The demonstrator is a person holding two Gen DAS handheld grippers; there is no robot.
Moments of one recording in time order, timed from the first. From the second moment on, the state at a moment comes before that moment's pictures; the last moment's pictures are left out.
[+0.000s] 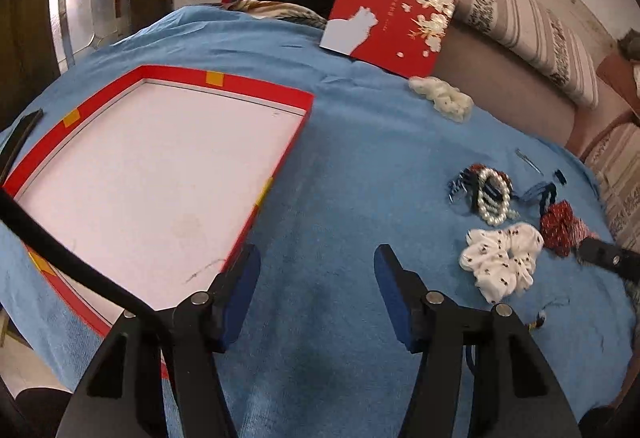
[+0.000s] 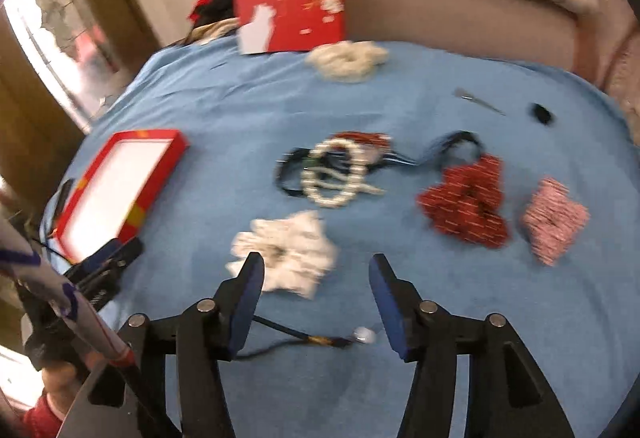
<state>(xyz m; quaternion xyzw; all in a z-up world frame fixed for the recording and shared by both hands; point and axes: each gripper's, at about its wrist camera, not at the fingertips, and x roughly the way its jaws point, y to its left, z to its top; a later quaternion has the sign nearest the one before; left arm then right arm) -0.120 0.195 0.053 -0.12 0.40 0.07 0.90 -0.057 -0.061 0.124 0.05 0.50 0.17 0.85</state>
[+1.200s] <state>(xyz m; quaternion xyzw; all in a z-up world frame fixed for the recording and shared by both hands) -0.176 0.130 0.065 0.01 0.44 0.05 0.90 -0.151 -0.110 0.081 0.08 0.48 0.08 0.87</state>
